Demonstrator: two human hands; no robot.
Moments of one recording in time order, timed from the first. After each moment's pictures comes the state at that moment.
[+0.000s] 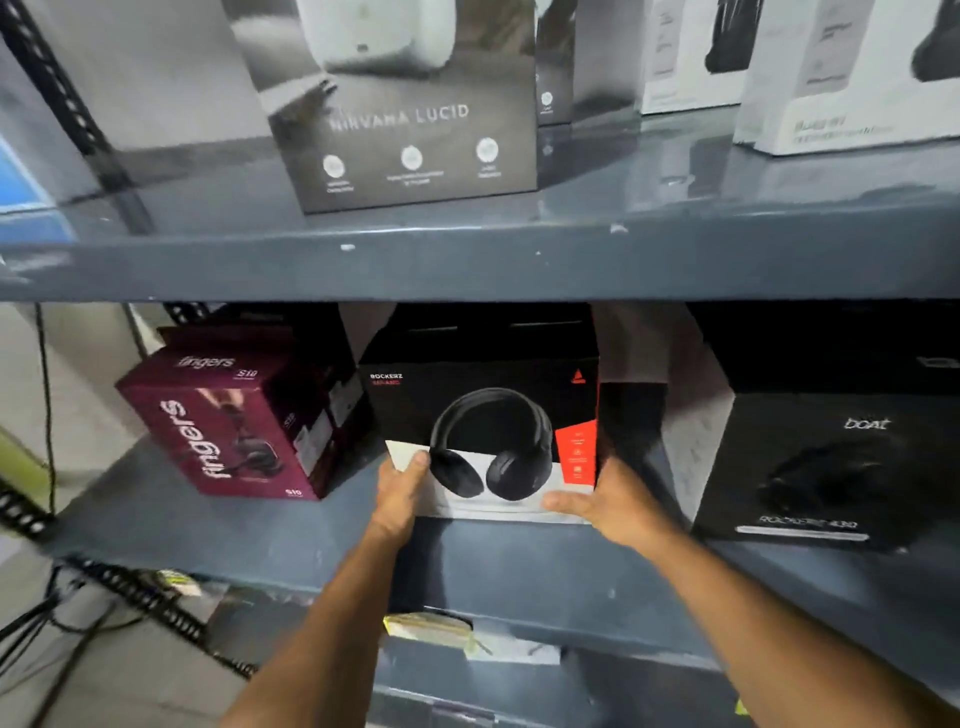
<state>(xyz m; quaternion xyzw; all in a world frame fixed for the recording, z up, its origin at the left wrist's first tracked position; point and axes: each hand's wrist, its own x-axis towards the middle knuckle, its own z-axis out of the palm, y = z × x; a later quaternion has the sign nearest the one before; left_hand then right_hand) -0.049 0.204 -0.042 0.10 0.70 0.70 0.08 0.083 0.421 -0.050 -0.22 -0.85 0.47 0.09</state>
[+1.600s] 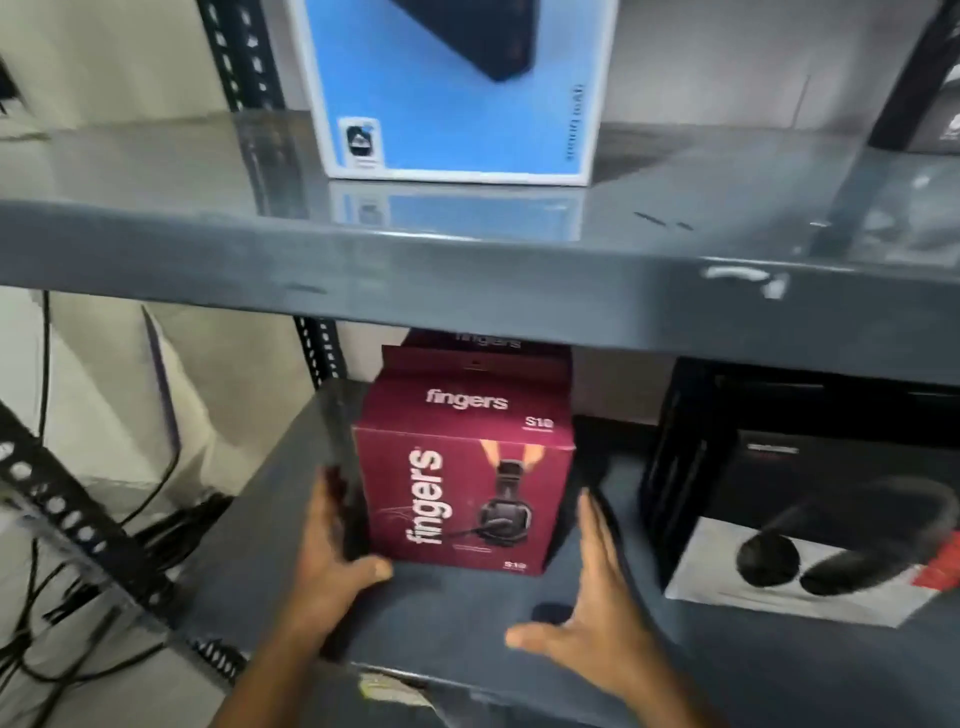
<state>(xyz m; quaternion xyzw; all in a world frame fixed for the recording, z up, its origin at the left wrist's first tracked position) -0.216 -0.080 -0.050 0.20 0.69 0.69 0.05 -0.051 0.130 -0.049 -0.13 -0.87 0.44 0.19</state>
